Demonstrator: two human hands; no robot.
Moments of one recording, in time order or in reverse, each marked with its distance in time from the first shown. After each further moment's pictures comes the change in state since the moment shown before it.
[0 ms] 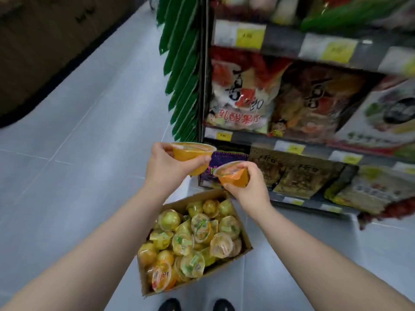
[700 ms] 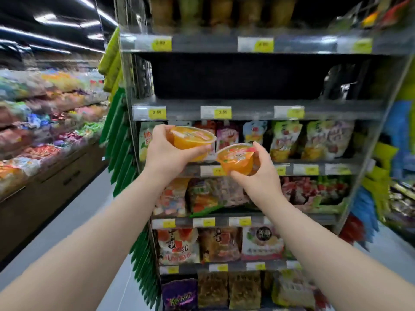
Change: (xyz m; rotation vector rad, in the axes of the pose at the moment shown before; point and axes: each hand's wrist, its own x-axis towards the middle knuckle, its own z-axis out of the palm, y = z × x) left_hand -0.163 0.506 -0.070 -0.140 0.025 0.695; right_hand -0.130 -0.335 -0.422 0.162 0.487 -0.479
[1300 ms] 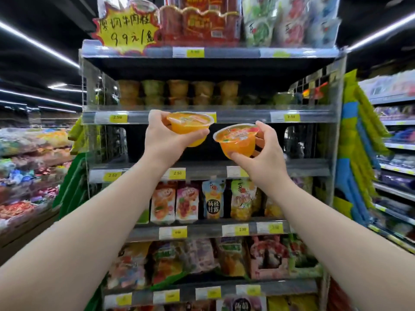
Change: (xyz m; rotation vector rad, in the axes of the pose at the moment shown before) left_hand 0.052 0.165 0.092 -0.095 0.142 0.309; right_hand 0.105 -0.053 -0.160 0.010 0.195 -0.428
